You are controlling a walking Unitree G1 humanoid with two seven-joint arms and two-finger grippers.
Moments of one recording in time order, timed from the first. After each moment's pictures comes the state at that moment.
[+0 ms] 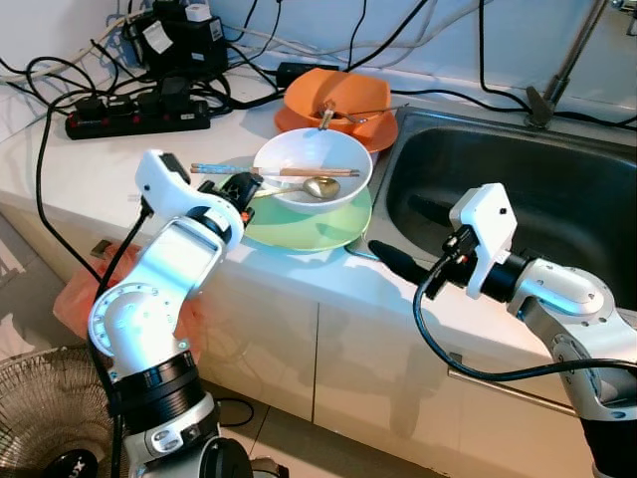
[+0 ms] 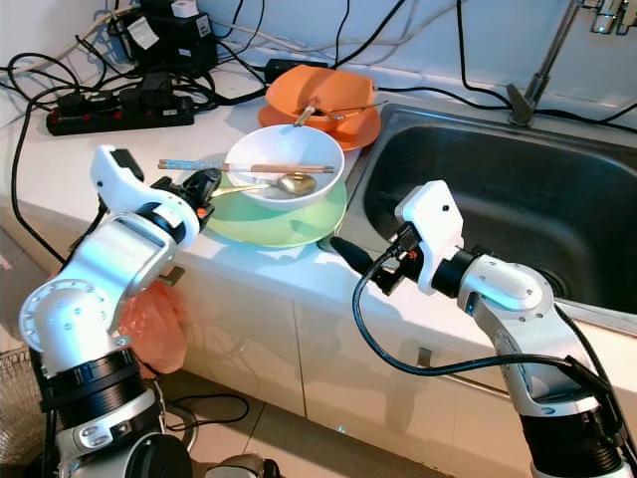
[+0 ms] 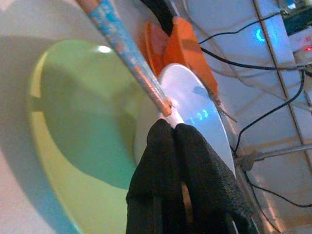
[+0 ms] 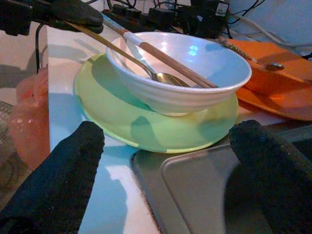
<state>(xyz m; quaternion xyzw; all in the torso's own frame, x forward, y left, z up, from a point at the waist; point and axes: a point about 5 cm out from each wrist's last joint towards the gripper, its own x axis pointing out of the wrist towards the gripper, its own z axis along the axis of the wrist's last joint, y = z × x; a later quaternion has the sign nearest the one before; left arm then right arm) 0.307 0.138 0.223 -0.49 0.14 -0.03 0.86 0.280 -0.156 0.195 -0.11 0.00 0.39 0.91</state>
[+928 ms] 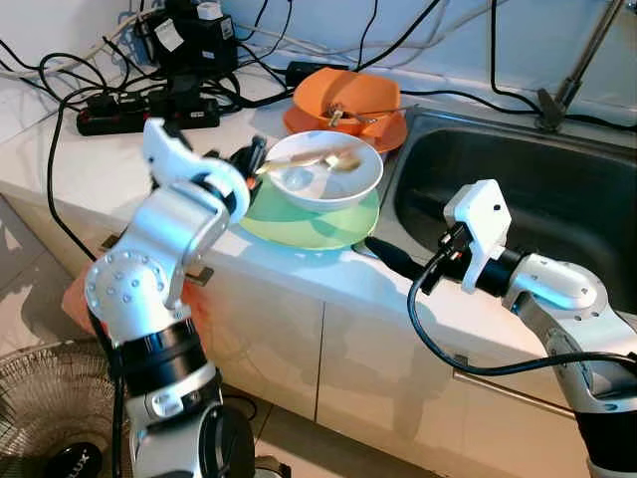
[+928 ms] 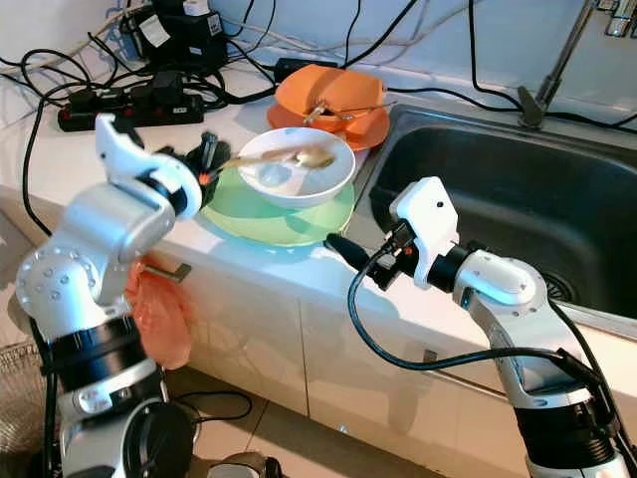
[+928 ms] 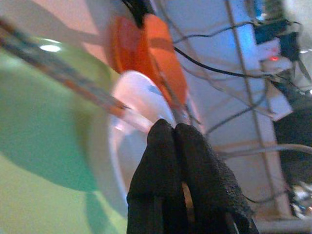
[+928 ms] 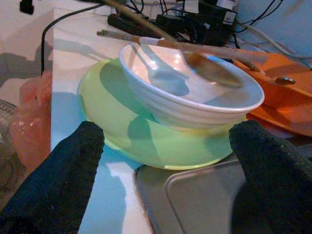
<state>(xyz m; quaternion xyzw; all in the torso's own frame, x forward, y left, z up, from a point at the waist) 0.319 0.128 0.261 -0.53 0.14 -0.09 0.83 0.285 -0.152 0.197 -0.12 -0.01 0.39 0.91</state>
